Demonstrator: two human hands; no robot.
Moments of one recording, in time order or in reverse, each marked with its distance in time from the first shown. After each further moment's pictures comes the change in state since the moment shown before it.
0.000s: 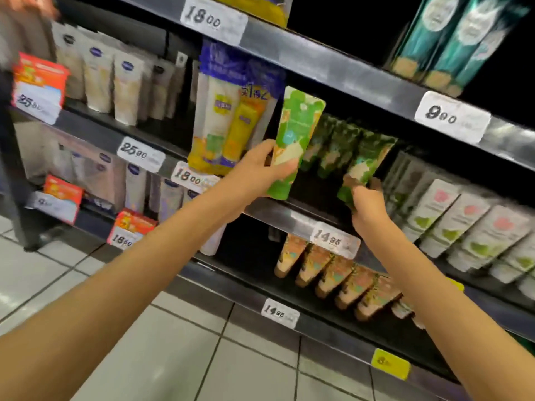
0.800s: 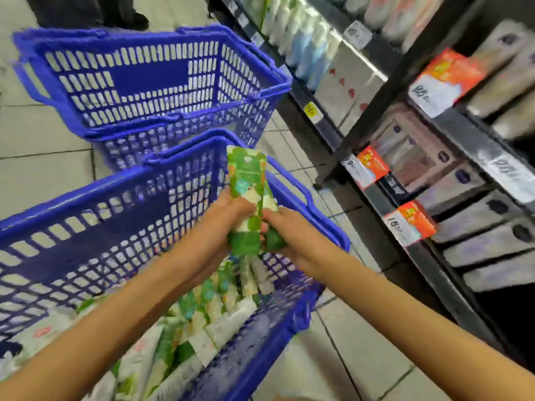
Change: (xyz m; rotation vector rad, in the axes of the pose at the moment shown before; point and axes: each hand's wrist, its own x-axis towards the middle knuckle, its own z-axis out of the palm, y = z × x) left_hand -0.371 -0.015 -0.273 -0.389 0.993 -0.264; right_hand -0.449 0.061 0.320 -0.160 -1.514 0.617
